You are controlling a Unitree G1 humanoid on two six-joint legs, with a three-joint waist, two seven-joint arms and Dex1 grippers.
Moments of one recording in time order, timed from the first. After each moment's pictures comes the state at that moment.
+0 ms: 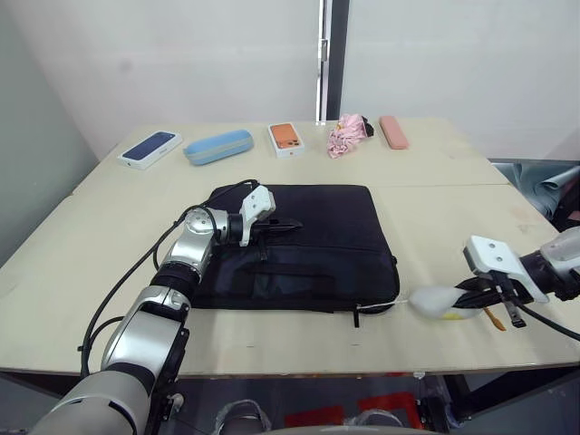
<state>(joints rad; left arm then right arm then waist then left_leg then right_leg) -0.77 0.37 -0.15 0.80 -0.15 -0.16 -1.22 -0.15 -1.21 0.00 0.00 0.29 0.21 1.45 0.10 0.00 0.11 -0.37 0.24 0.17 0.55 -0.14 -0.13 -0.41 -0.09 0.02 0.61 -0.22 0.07</state>
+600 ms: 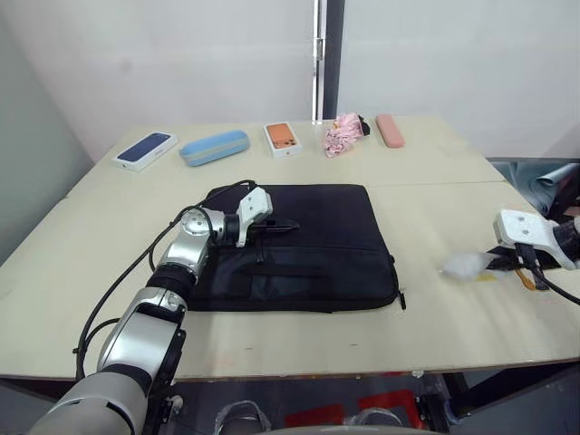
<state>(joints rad) -0.76 0.38 -0.16 0.80 -0.15 -0.21 -1.23 -0.42 -1.17 0.05 0.36 0.08 -0.06 1.37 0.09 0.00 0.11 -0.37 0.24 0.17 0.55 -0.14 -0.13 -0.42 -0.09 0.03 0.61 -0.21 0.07</state>
